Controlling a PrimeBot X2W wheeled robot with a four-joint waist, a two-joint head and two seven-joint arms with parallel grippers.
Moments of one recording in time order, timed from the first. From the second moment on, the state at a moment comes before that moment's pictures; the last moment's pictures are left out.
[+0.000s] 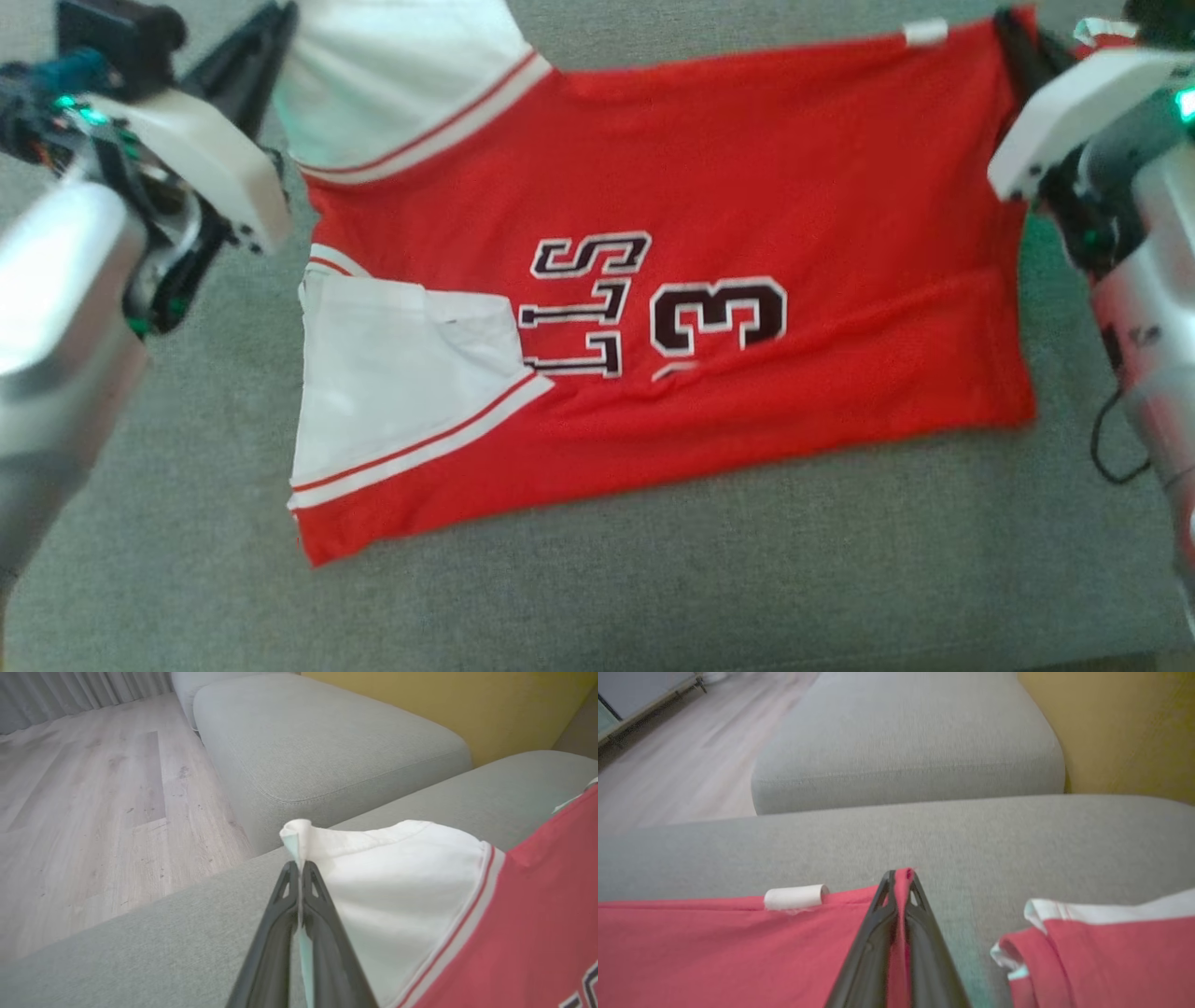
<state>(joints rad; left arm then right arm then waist) -1.00 0.56 -0.85 0.47 -0.80 -0.04 0.10 -0.95 -0.31 0.35 0.89 0.52 0.13 0.10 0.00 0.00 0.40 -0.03</state>
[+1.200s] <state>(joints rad) -0.98 0.53 -0.96 0.59 -0.85 -0.13 0.03 -0.91 -0.41 0.58 0.87 0.76 0.13 0.08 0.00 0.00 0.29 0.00</state>
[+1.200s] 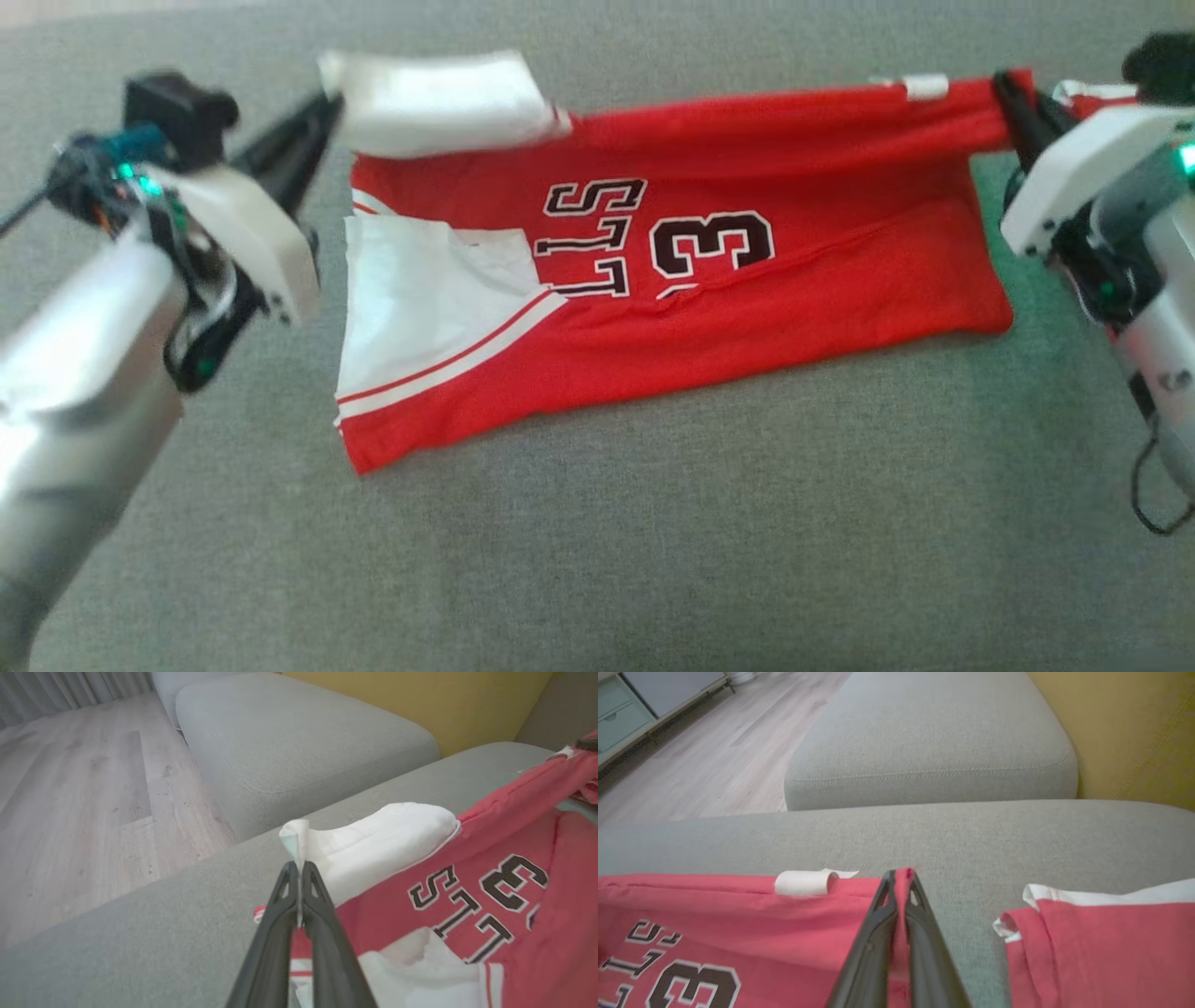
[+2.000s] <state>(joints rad) -0.71 0.78 -1.07 0.11 -1.05 -0.08 0.40 -0.76 -0.58 0.81 0.71 0.91 0.13 0.35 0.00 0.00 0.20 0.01</state>
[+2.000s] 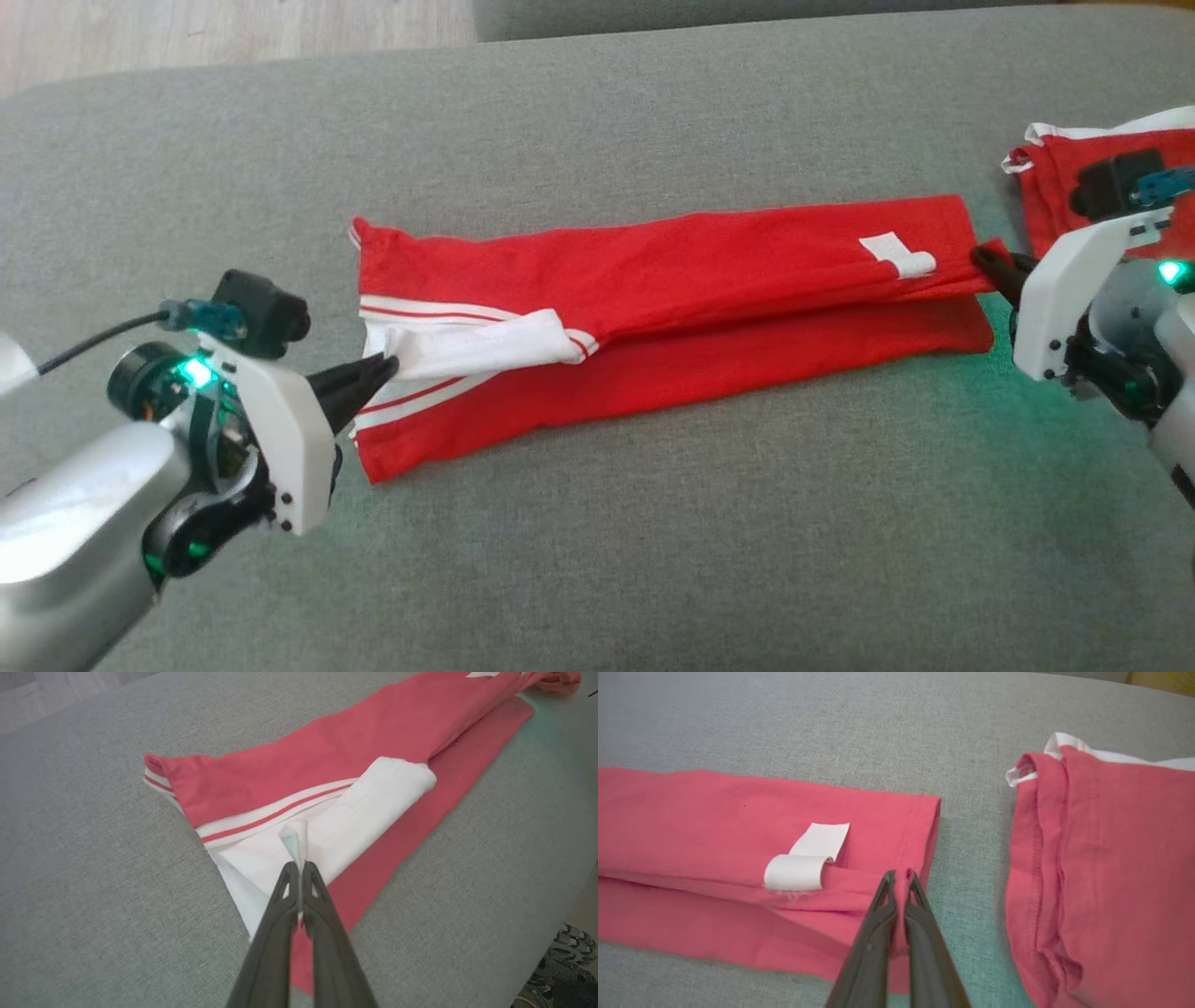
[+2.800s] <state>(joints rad) -0.60 0.64 -0.85 0.25 -1.03 0.16 -0.16 -0.77 -0.57 0.63 0.65 0.96 0.13 0.12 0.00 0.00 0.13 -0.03</state>
